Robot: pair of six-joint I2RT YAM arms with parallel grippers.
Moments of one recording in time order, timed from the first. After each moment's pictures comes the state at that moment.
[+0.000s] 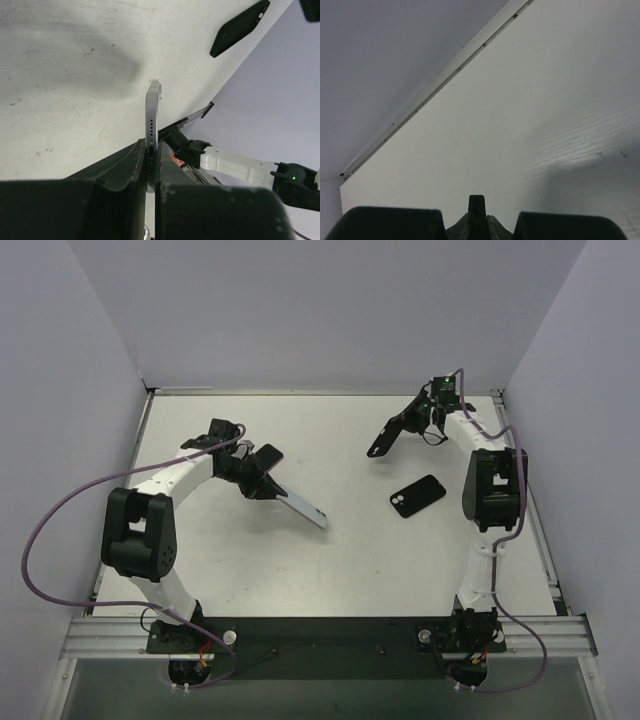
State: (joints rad) left arm -0.22 1.72 1.23 -0.68 0.71 -0.88; right arm 0.08 2.10 1.67 -0.32 -0.25 0.77
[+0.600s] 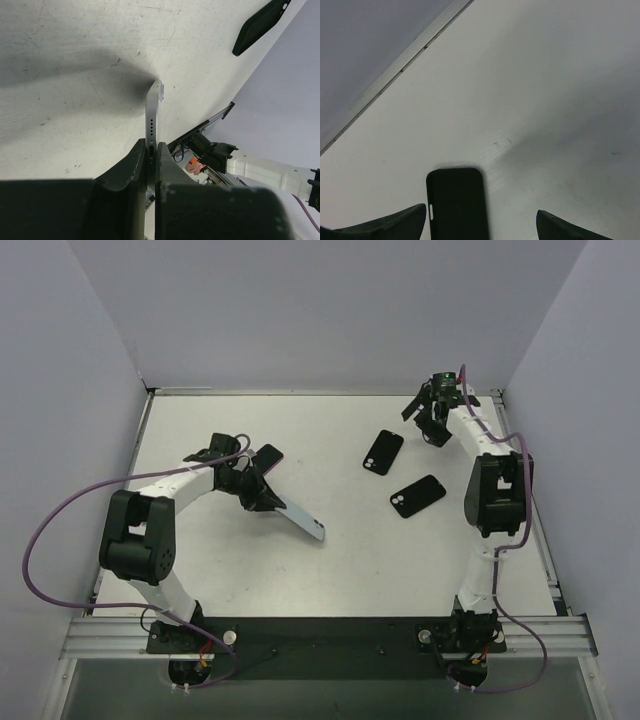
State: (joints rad) left arm -0.22 1.71 1.07 -0.55 0.69 -0.79; right arm 0.07 2.15 1.78 -0.55 0.08 0.75
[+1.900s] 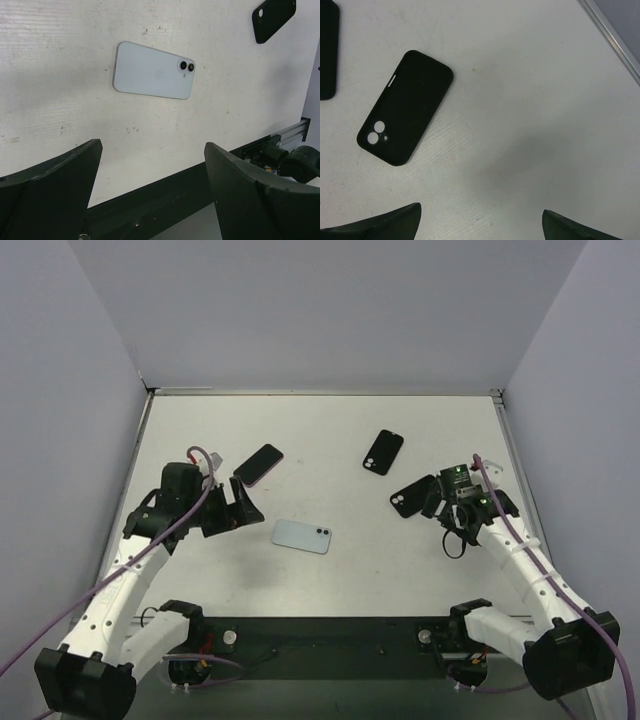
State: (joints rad) left arm -0.24 0.95 0.87 -0.75 0.35 -0.54; right arm 0.28 1.08 0.85 -0.90 0.45 0.72
